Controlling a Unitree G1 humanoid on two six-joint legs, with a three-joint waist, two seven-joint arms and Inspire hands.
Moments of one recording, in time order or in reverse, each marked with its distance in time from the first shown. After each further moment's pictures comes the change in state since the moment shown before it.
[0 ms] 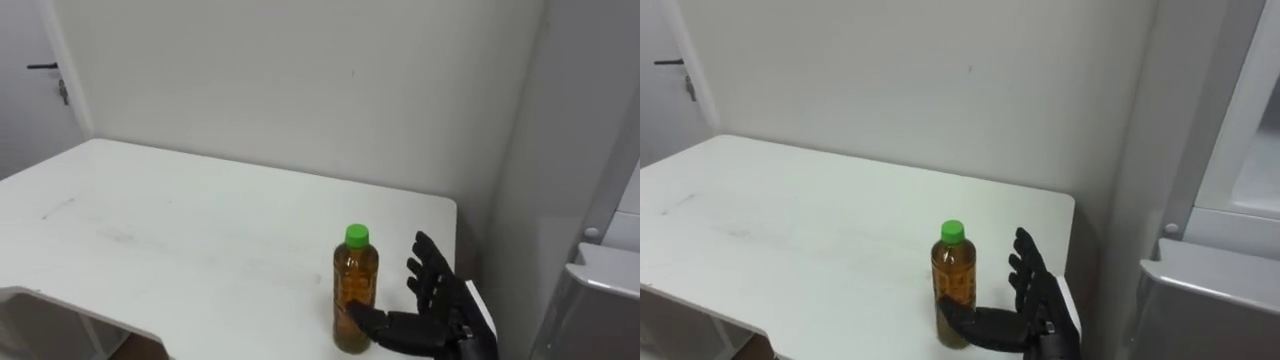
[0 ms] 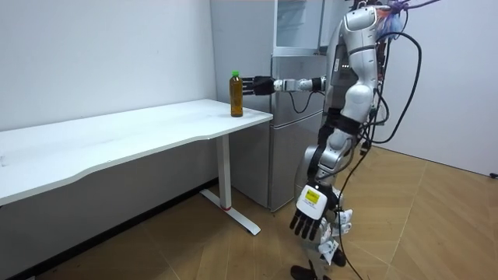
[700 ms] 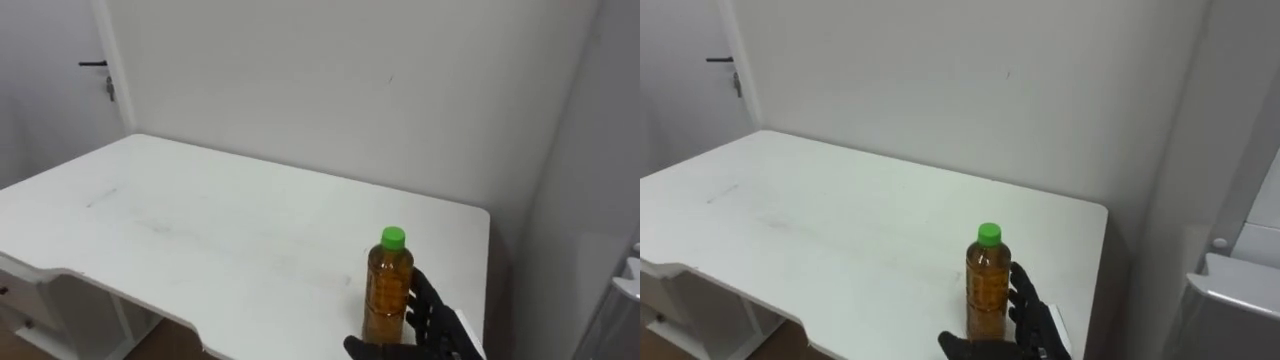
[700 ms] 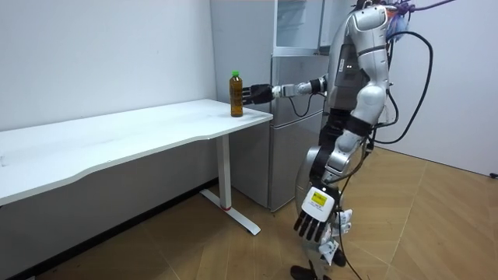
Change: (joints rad) left arm 0.045 0.001 -0.002 -0.078 -0.002 -0.002 -0.012; right arm -0.017 0.003 0.041 0.165 -0.038 0.001 -0.021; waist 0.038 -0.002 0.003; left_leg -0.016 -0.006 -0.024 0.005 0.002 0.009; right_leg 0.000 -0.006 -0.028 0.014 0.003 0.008
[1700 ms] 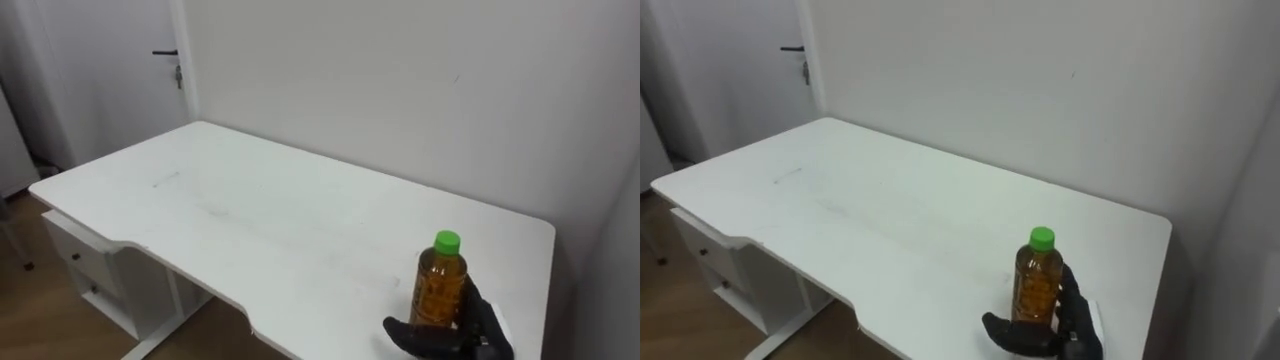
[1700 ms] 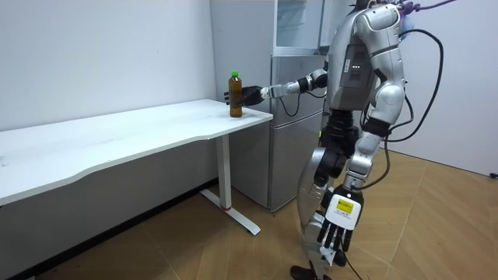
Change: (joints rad) left arm 0.043 0.008 0.005 -0.011 -0.010 0.015 0.009; right arm -0.135 -0.014 -0.051 0.148 0.048 0.012 -0.127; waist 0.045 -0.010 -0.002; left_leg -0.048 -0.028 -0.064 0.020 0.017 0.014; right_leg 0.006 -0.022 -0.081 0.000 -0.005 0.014
